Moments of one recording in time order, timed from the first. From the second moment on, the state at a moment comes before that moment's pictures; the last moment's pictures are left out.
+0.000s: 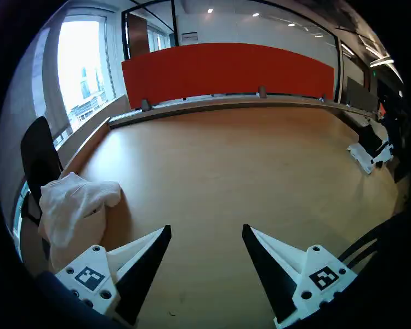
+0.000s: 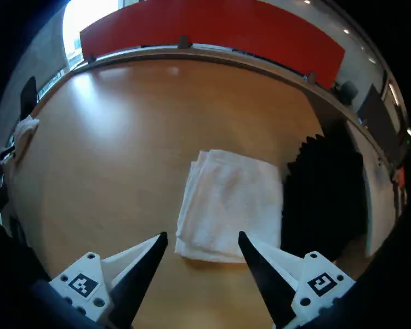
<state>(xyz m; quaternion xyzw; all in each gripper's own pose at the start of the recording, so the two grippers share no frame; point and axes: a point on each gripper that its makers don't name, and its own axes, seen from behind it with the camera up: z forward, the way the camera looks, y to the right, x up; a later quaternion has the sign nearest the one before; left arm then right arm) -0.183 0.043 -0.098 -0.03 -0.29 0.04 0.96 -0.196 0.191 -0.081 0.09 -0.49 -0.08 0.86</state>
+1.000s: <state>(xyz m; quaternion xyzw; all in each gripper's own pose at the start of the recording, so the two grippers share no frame) -0.178 0.042 -0.094 -0.03 -0.29 0.04 0.96 -0.177 0.208 -0.071 0.00 -0.43 0.00 0.90</state>
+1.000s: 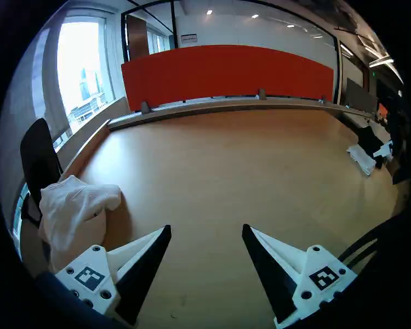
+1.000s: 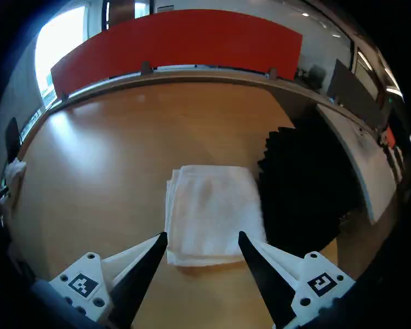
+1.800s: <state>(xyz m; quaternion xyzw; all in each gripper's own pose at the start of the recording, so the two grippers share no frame) -0.178 0.041 -0.095 -0.03 -0.28 0.02 0.96 -0.128 0.226 -0.040 -0.12 -0.27 0.03 0.95</state>
